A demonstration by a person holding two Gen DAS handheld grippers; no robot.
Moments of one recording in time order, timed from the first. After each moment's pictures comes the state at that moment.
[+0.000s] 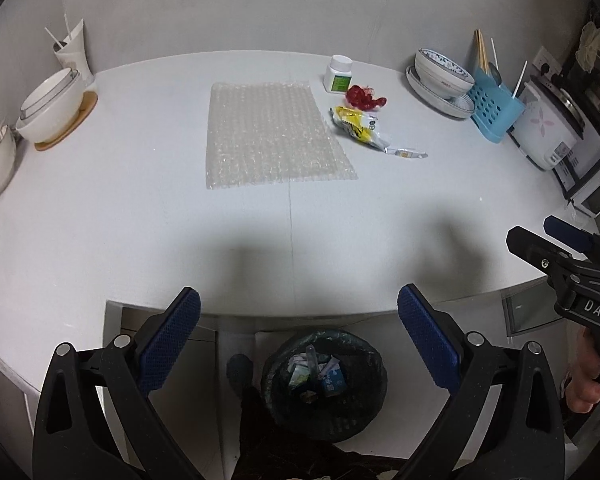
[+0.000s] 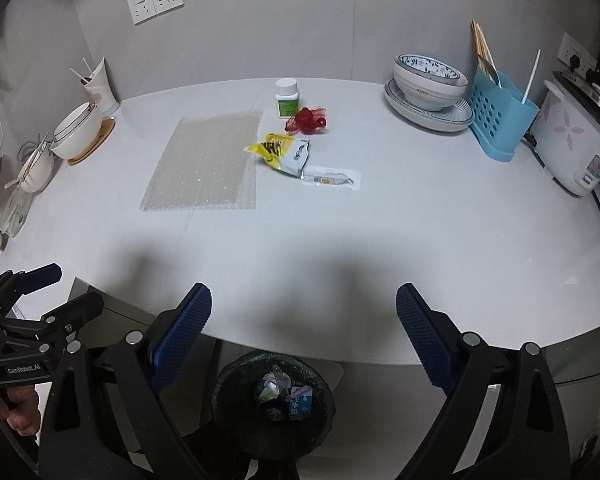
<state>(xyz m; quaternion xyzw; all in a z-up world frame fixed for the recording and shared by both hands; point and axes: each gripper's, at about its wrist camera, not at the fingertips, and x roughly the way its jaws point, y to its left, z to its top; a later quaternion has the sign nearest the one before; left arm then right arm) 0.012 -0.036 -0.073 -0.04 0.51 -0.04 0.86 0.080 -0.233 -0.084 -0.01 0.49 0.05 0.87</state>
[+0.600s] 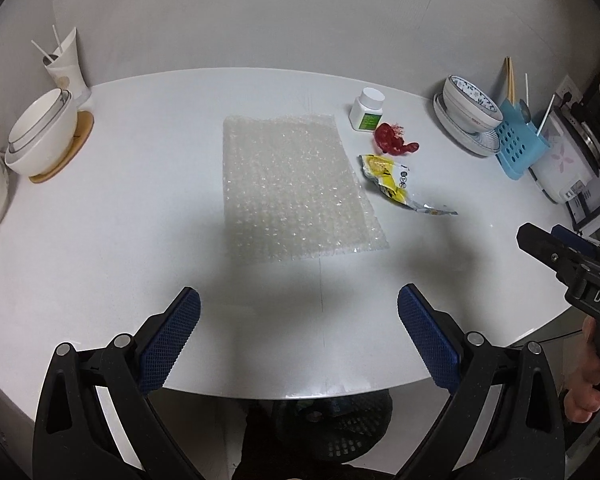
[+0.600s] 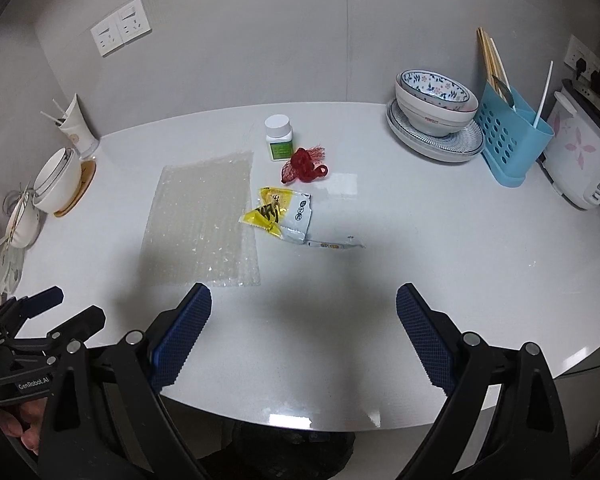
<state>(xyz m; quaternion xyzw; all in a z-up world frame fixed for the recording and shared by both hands) 0.104 0.000 -0.058 -0.05 0.52 -0.03 0.85 0.172 -0.216 -0.067 0.03 0.50 0.02 0.87</state>
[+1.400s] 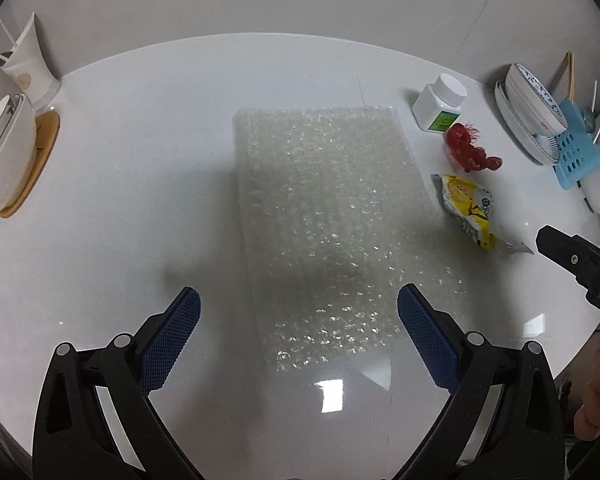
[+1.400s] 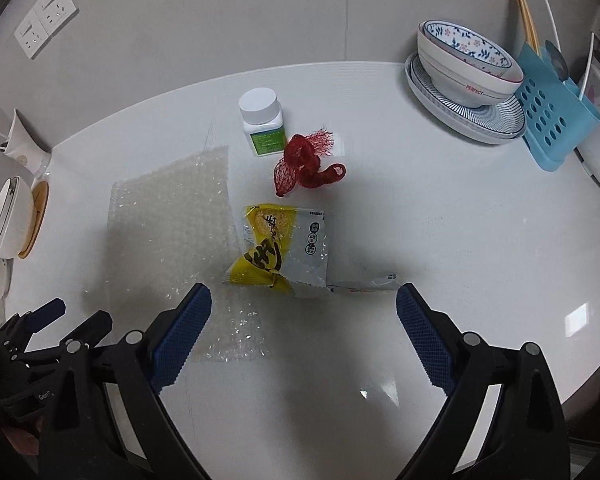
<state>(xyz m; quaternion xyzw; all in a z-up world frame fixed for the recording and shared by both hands) 0.225 0.037 -0.131 -0.03 0.58 -0.02 0.81 0.285 -0.190 -0.137 0.06 0.57 -0.03 0.82</state>
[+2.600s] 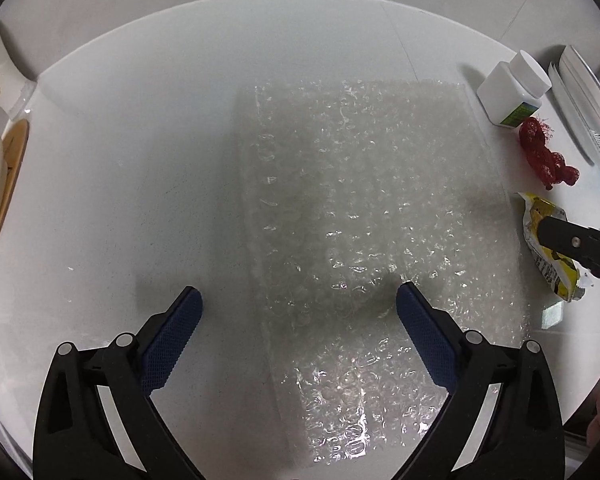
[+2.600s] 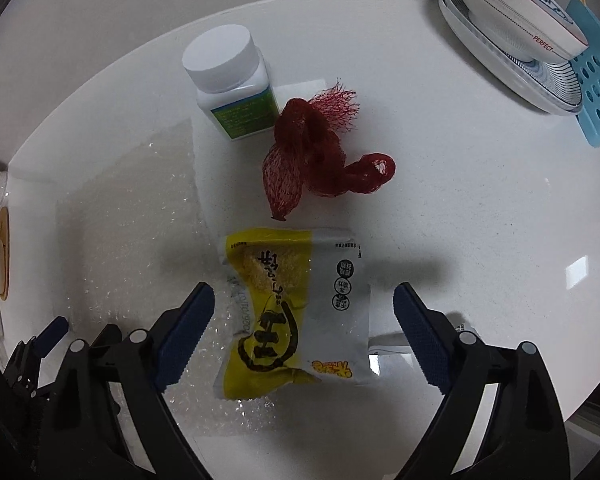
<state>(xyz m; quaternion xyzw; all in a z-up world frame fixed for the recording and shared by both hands) 0.283 0.044 -0.190 0.00 0.62 0.01 0.78 0.367 -0.192 -0.208 0.09 0.66 -0.06 0.75</state>
